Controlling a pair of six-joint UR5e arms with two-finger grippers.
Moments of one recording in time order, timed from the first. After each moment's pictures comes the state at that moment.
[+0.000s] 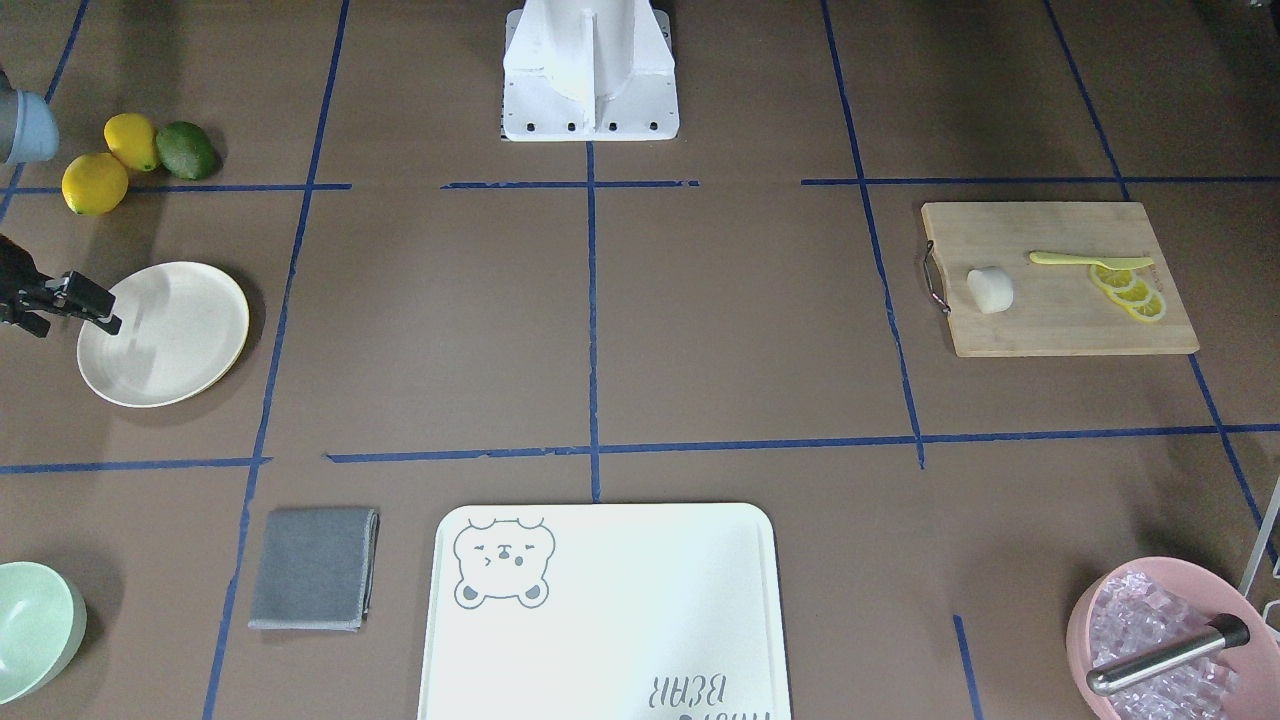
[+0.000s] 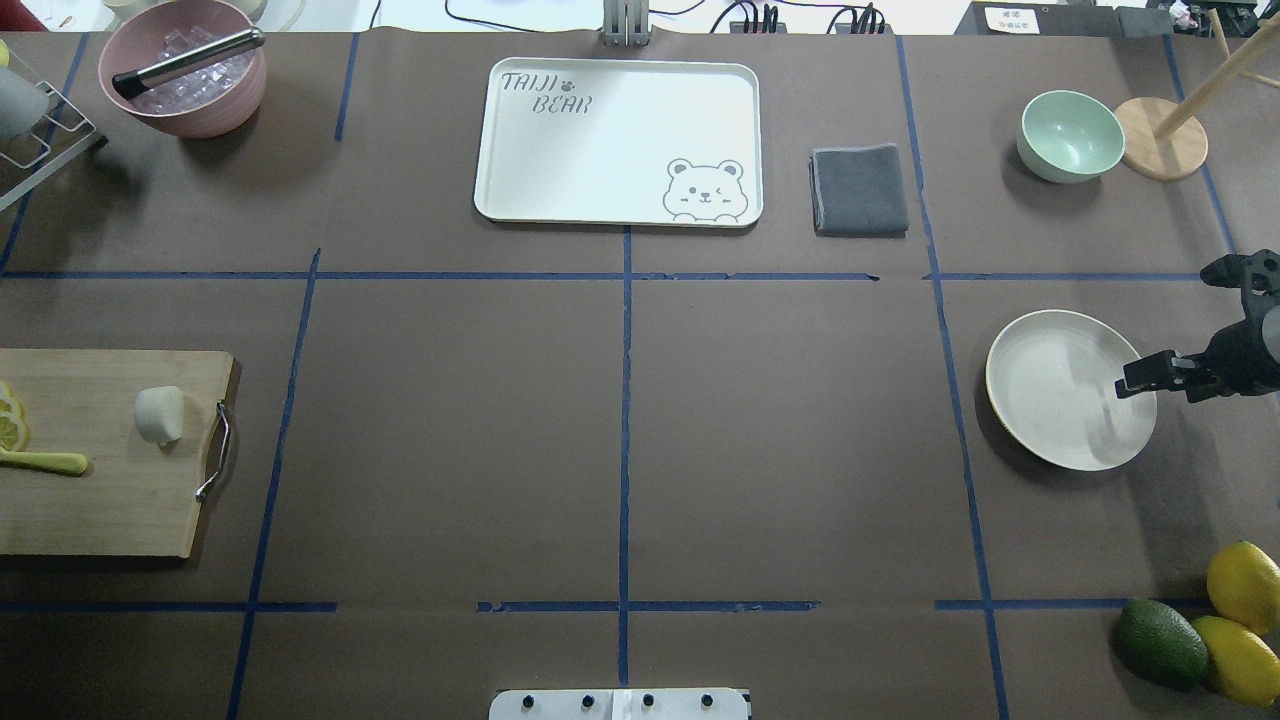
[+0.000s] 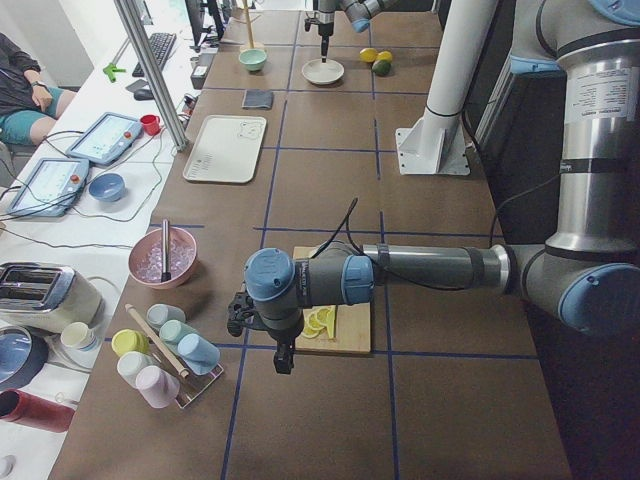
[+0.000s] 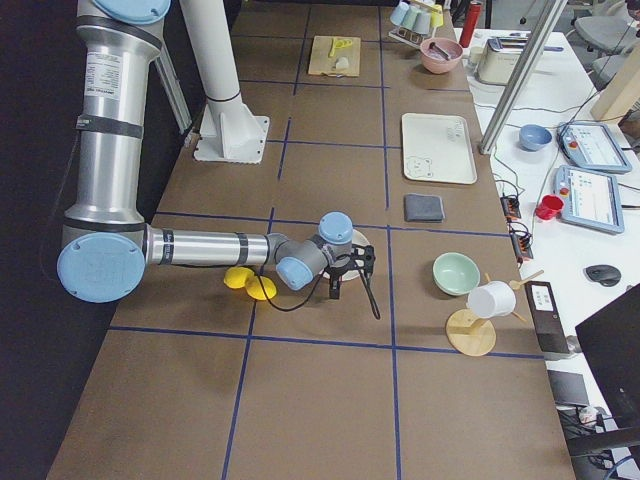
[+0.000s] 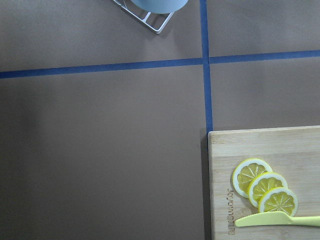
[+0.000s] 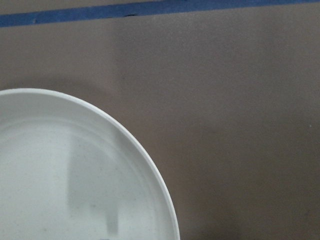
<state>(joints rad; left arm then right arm) -1.61 -1.52 -1.64 -1.47 -2.35 0.16 1.00 -1.70 1.57 -0.85 2.23 0.85</state>
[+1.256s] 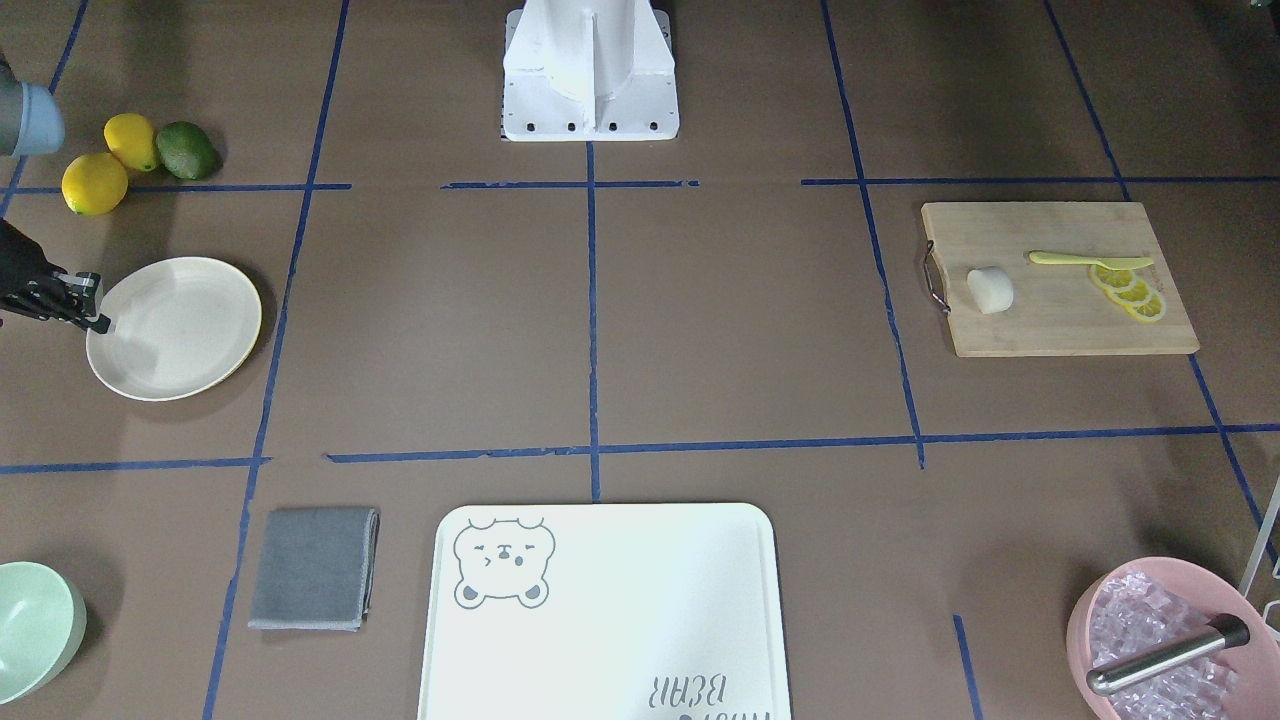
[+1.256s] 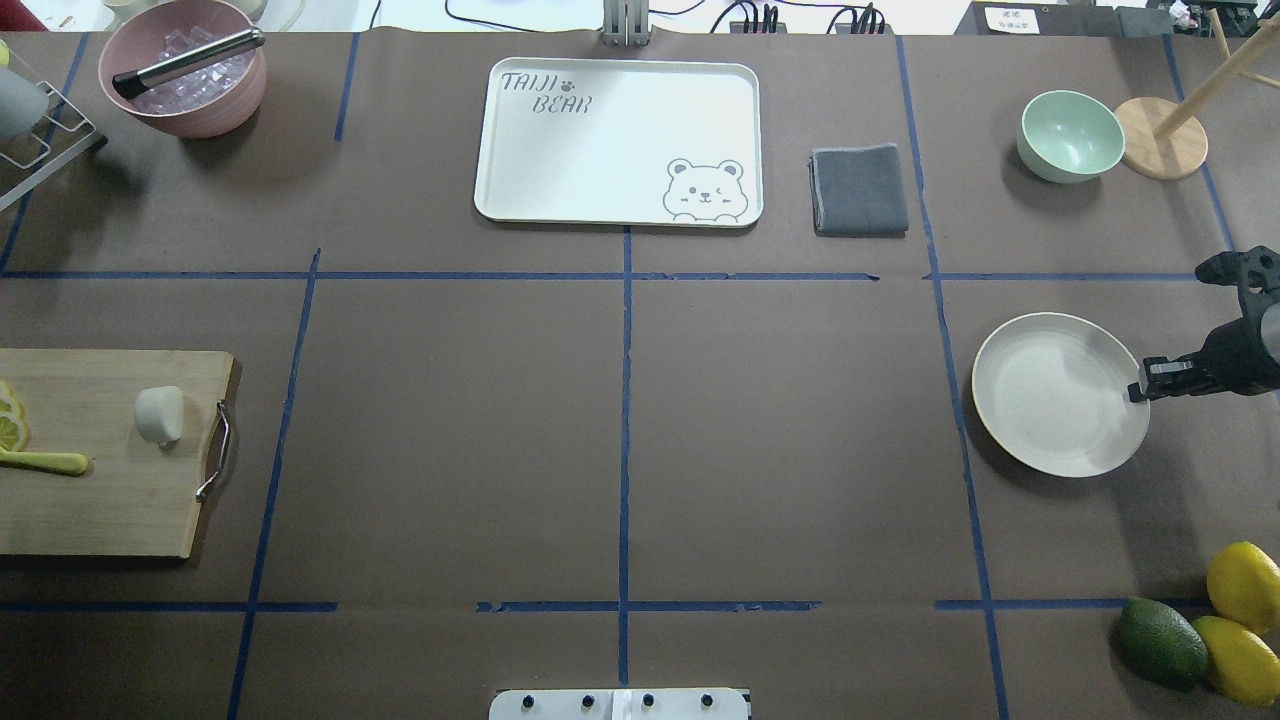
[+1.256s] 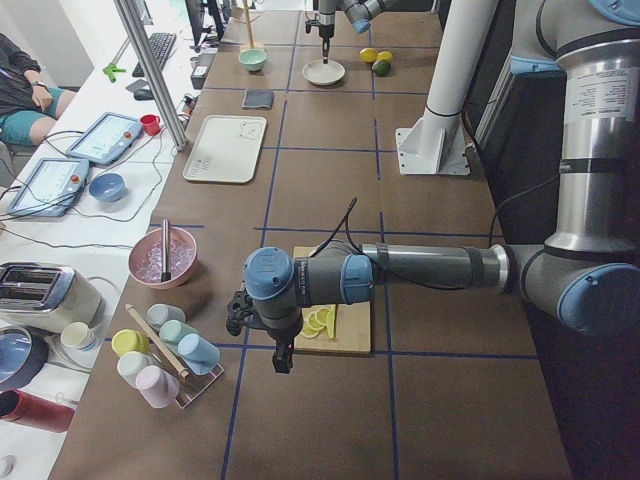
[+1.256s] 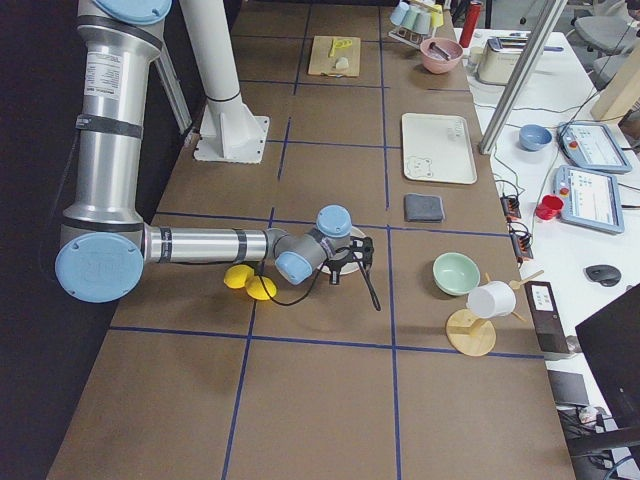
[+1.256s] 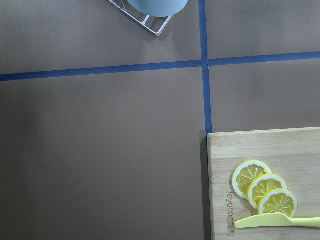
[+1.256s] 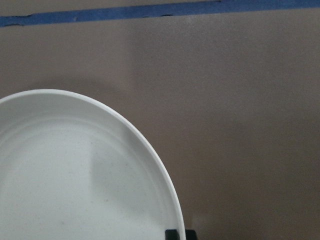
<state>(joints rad) -1.61 -1.52 -1.64 -1.47 -2.34 0.16 0.99 -1.71 1.64 -0.84 2.24 0.85</state>
